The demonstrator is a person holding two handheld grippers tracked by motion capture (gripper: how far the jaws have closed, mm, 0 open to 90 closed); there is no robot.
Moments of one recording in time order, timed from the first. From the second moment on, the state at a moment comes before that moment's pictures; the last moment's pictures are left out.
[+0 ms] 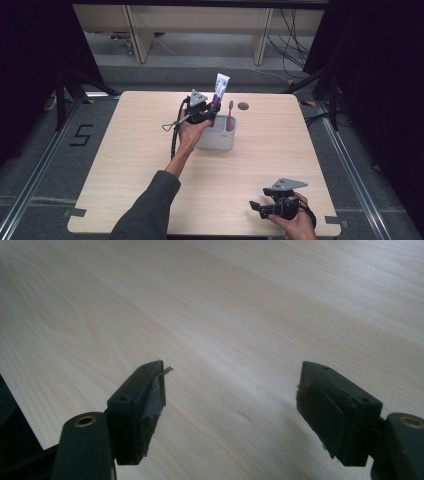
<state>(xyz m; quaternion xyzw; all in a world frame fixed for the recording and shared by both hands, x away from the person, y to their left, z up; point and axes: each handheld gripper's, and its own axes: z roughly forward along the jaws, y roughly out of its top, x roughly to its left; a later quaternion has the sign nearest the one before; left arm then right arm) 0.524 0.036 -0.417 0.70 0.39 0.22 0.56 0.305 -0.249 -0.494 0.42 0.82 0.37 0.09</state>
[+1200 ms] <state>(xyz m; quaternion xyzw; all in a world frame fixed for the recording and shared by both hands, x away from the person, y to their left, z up) 0.517 0.032 -0.436 0.75 0.38 0.22 0.50 0.305 -0.248 -0.495 0.41 0.83 0.37 0.08</state>
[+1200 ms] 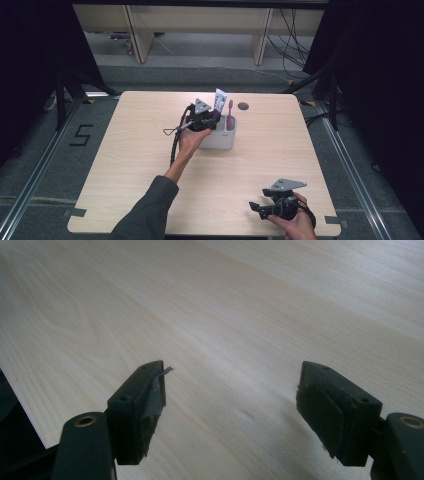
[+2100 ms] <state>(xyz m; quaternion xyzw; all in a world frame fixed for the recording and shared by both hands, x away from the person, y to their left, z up) 0.497 0.051 -0.410 0.75 0.36 0.24 0.51 0.305 -0.248 -0.496 0.41 0.83 0.37 0.08</state>
